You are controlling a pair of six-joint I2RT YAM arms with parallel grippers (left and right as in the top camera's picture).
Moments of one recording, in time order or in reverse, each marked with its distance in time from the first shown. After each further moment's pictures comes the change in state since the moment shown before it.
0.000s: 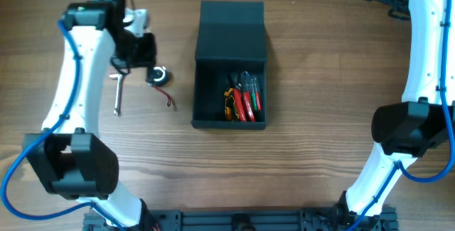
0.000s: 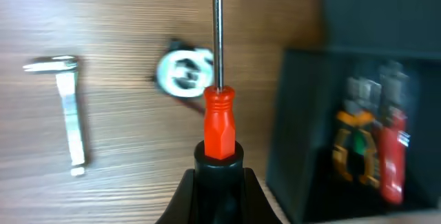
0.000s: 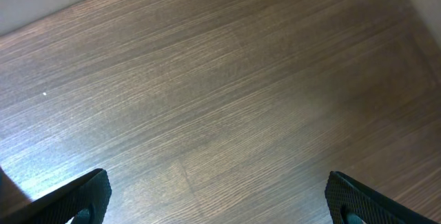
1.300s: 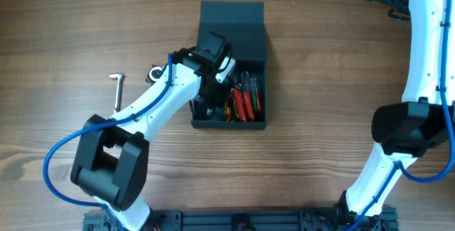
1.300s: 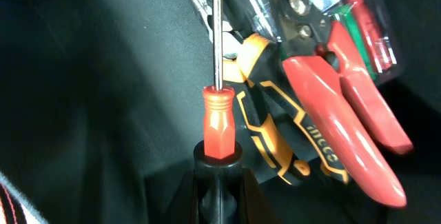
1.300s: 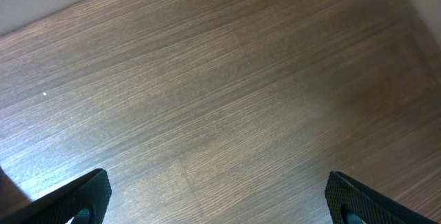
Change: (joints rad) left arm -0.465 0.008 -0.385 0.373 -0.104 -0.015; right arm 0.000 0.000 0.000 -0.001 0.000 0.000
